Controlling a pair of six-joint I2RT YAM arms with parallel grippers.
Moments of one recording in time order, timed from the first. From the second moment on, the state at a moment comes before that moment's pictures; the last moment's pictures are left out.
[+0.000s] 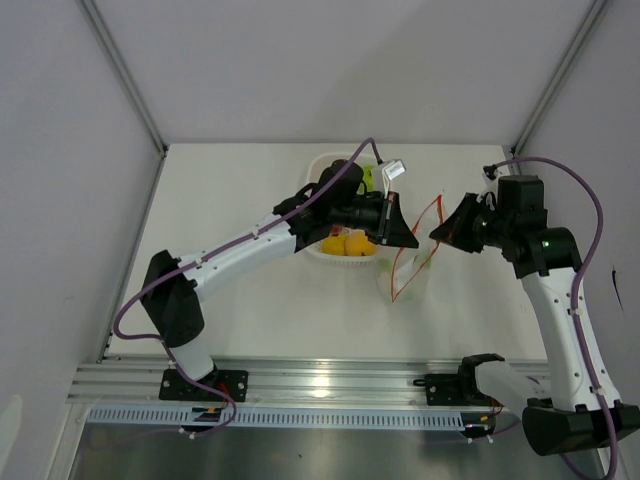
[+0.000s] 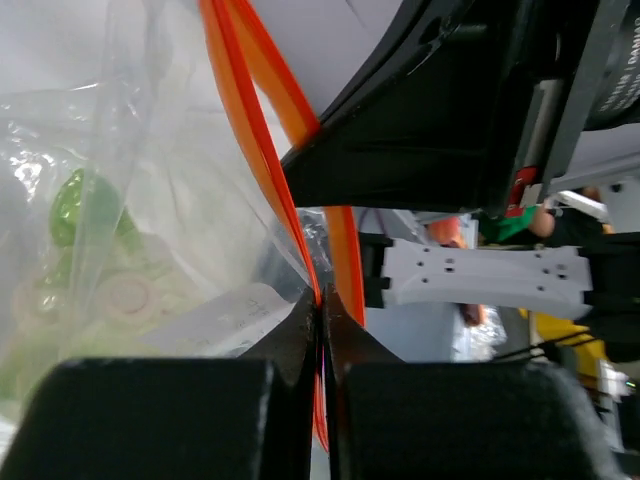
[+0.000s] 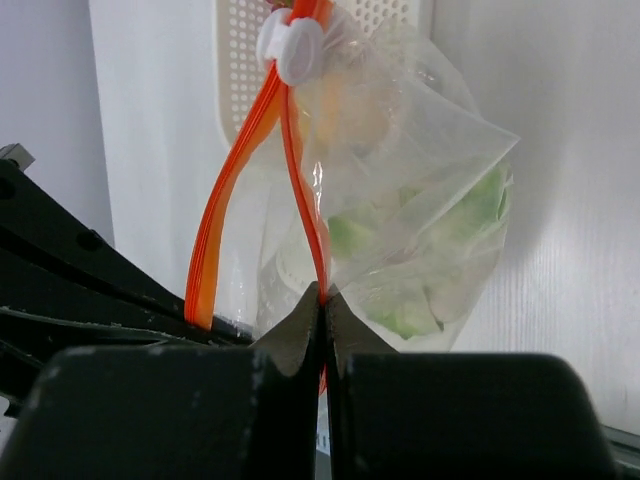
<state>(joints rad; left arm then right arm) -0.89 1.72 1.55 -0.19 0.59 -0.64 0.13 1.05 1.31 -0.96 -0.35 0.53</state>
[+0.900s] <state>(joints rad) -0.79 1.95 1.50 -0.20 0.63 -0.70 0.15 1.04 1.08 -0.86 -0.15 0.52</state>
